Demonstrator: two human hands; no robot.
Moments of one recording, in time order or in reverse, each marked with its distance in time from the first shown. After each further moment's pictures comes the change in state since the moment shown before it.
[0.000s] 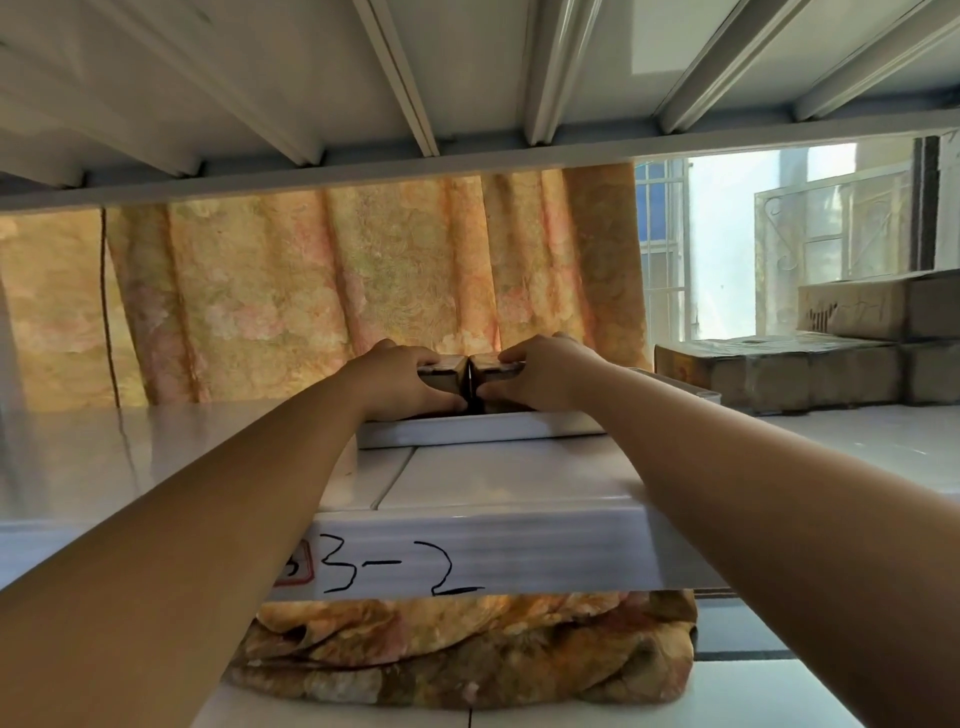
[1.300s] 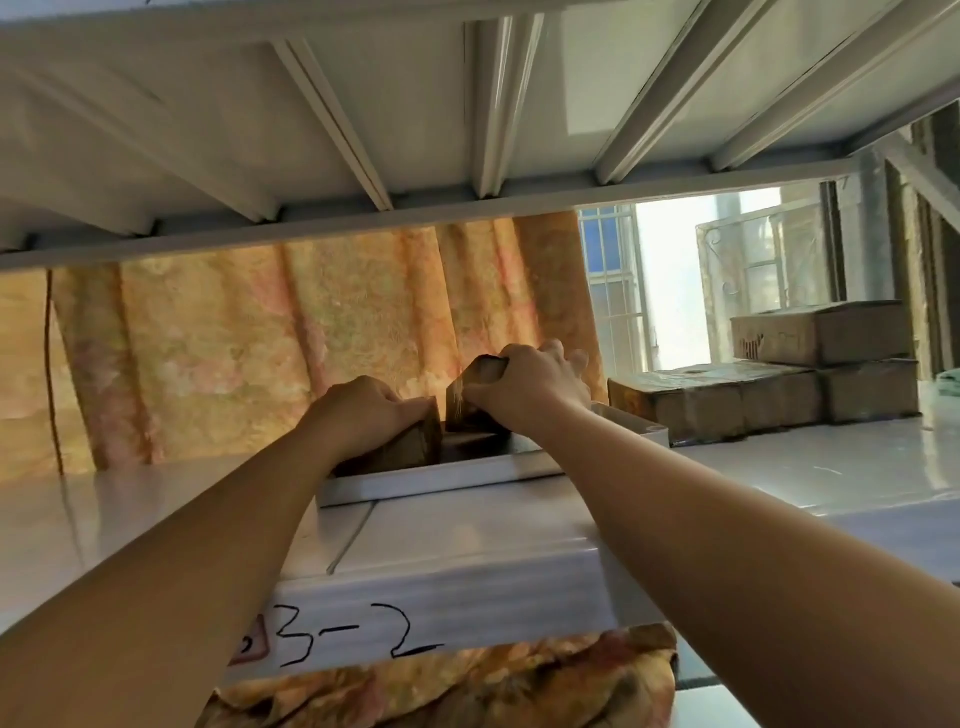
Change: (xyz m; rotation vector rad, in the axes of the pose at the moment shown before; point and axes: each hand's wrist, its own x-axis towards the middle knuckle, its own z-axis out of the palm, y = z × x) left_hand 0.003 0.020 -0.004 -0.098 0.168 -0.056; right_hand -0.007 0.006 -0.013 0.183 0.328 0.227
